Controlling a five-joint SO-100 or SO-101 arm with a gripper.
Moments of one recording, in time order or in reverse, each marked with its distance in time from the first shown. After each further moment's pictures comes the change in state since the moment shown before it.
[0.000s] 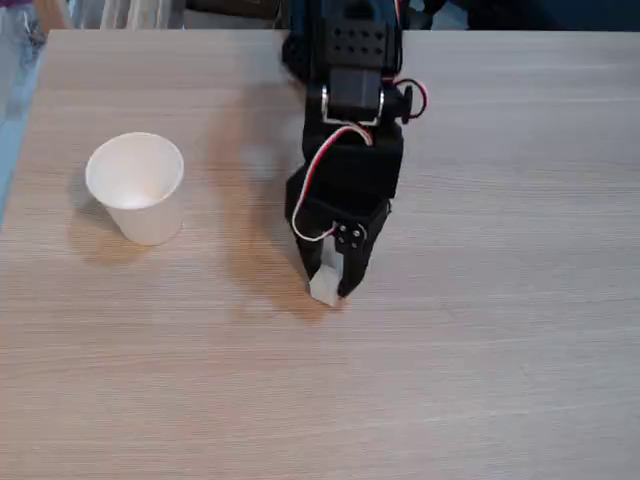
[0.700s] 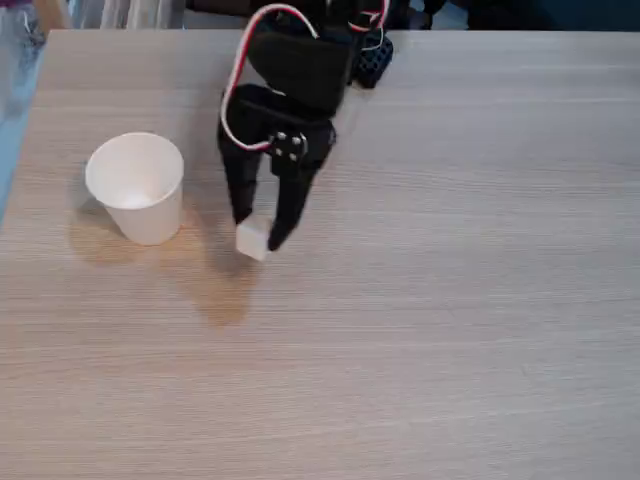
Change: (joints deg) arm 13.4 19.7 2.0 2.7 -11.3
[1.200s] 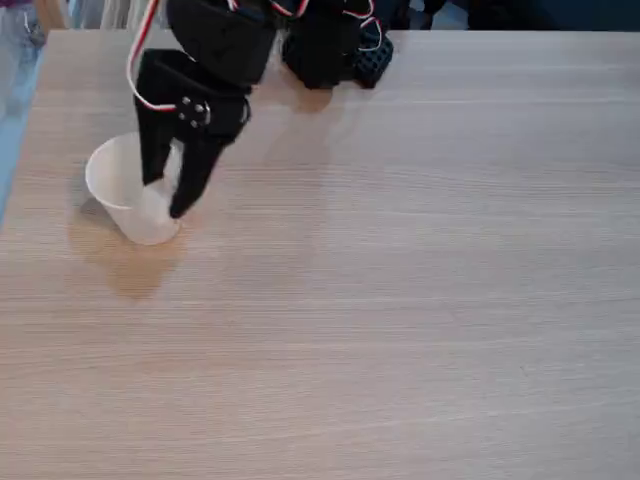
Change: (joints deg) arm 14.8 1.1 0.0 -1.8 -5.8
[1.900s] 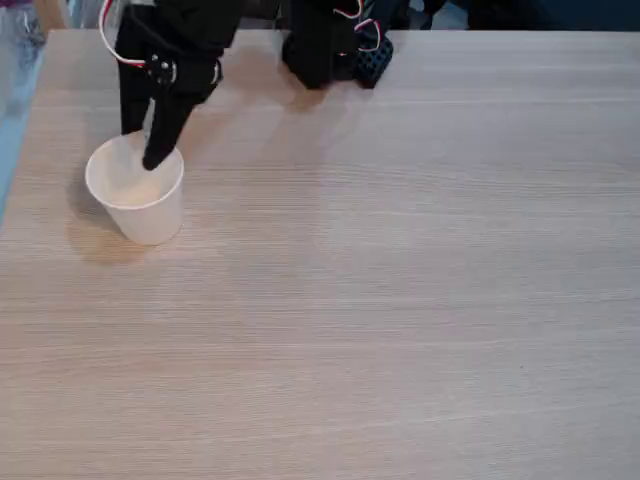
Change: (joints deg) arm 7.8 8.2 7.0 5.4 -1.7
